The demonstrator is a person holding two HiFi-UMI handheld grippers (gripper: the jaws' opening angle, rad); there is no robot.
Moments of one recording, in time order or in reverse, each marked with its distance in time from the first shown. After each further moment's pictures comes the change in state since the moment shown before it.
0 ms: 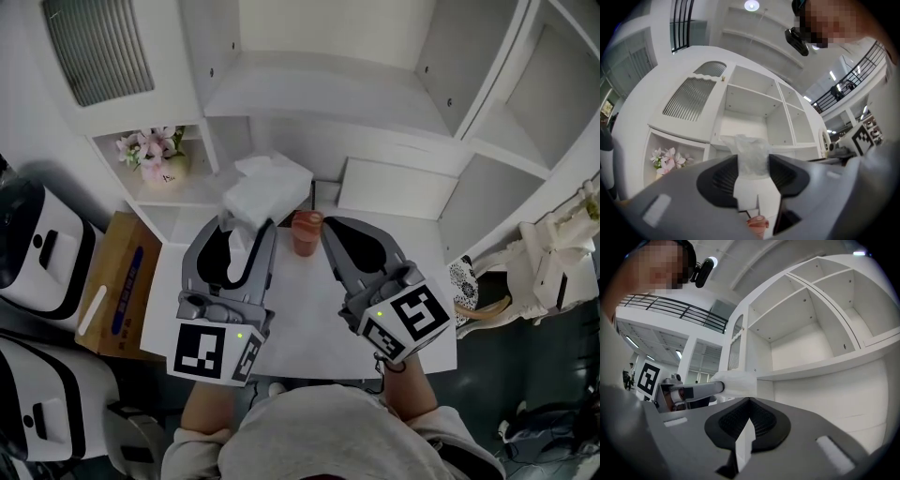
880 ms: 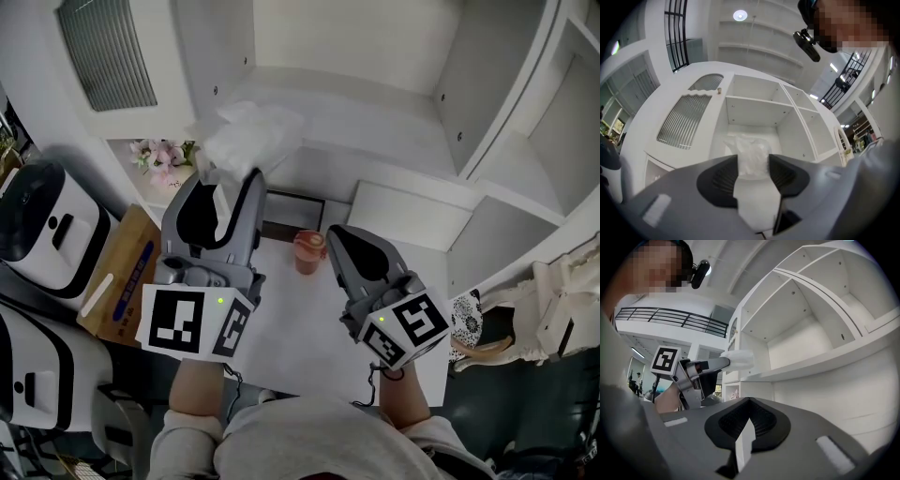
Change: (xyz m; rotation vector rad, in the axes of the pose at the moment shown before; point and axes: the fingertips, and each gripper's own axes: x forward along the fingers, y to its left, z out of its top) left arm 0.064 0.009 0.069 0.090 -0.107 0.154; right arm 0.008 -0.049 0.006 0.056 -0.018 0.093
